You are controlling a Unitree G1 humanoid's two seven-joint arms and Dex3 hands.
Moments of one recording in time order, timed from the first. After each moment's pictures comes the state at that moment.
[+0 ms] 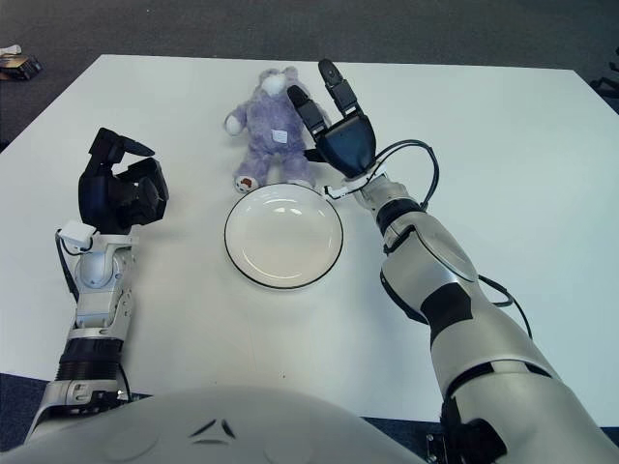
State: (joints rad) left arm -0.03 0.08 0.09 0.05 -0.12 -0.57 -0.01; right arm -0.99 -0.28 0.83 1.35 -1.05 -0.26 -1.35
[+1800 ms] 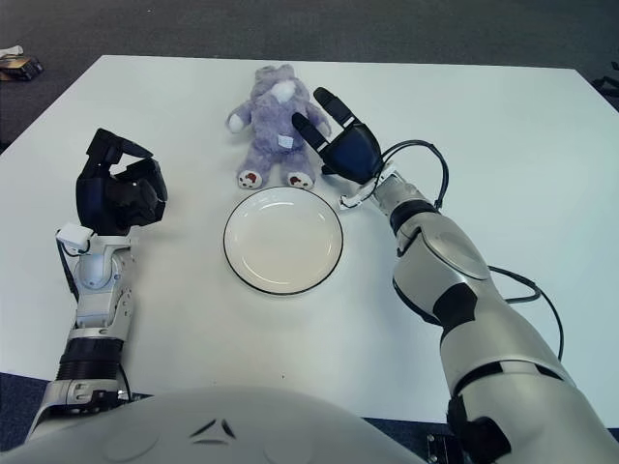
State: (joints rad) left arm -0.03 0.08 0.10 0.07 -0.13 -0.60 -0.02; right arm -0.99 -0.33 0.96 1.37 -1.14 -0.20 -1.26
